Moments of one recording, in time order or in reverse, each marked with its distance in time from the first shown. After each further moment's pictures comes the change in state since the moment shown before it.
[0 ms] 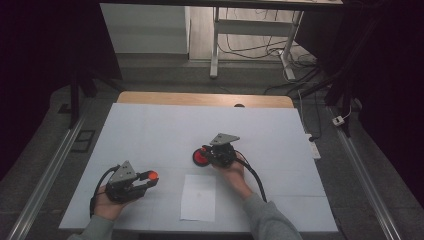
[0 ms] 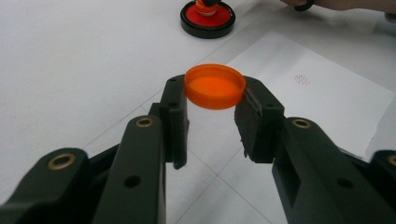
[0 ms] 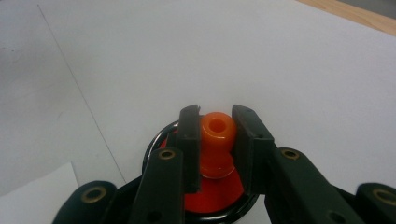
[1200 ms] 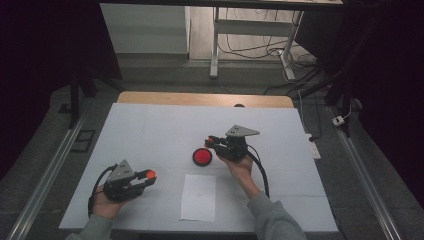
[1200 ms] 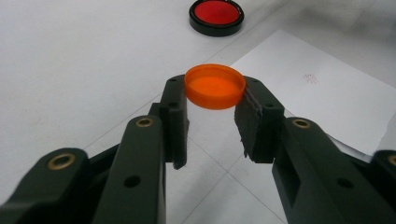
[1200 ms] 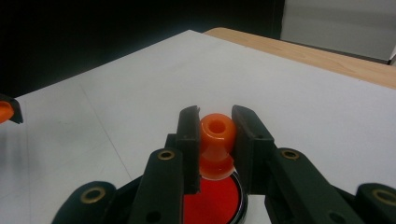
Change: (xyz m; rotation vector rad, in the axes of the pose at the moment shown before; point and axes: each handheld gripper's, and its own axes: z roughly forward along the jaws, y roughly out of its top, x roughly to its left) left arm 0.006 -0.003 -0.001 0.002 0.011 -0.010; right arm -0.014 0.019 -0.045 -0.186 0.054 0.126
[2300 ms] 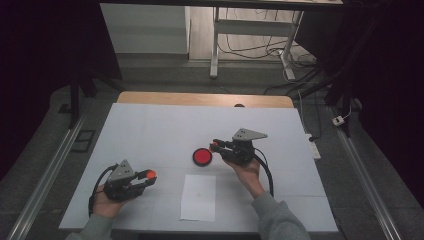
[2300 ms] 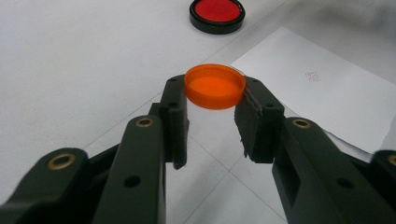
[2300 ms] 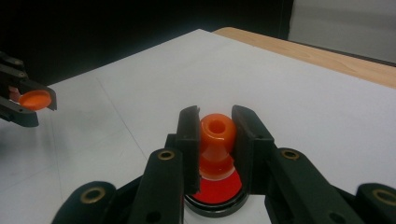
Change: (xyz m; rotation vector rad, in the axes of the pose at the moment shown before) left arm 0.001 -0.001 0.002 0.006 -0.002 -0.002; right arm 0.004 -0.001 -0.024 0.005 0.031 -0.014
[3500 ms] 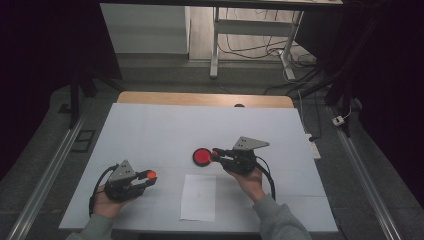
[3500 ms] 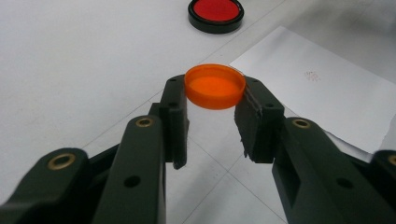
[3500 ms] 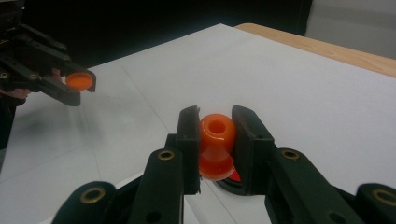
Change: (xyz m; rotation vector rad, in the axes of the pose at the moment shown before) left arm -0.001 0.000 0.000 0.000 -0.002 0.003; right arm 0.022 -0.008 -0.017 0.011 0.054 -0.035
